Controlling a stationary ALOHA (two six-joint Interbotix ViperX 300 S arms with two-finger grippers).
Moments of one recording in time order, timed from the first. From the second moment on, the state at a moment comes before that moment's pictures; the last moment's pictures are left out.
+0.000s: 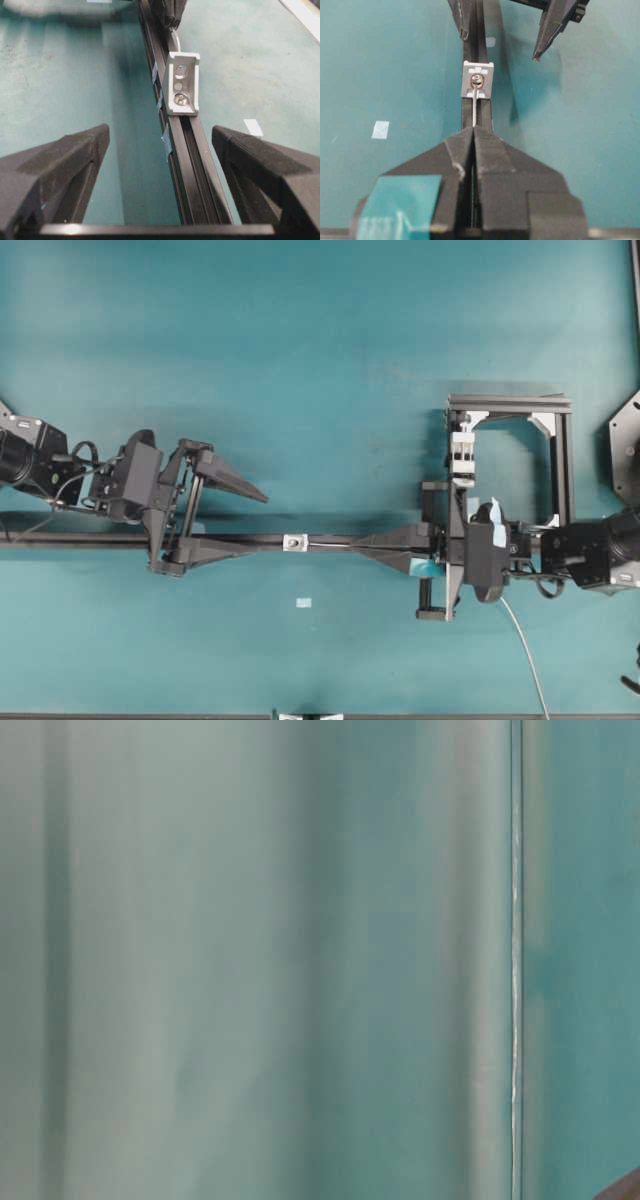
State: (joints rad) left arm -0.25 0.38 1.04 -0.06 -1.27 -0.13; right arm 0.53 0.35 0.91 0.65 -1.15 -0.08
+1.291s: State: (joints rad) left arm -0.25 0.38 1.03 -0.06 -1.26 -0.13; right arm 0.49 0.42 0.81 0.65 -1.14 -0.11
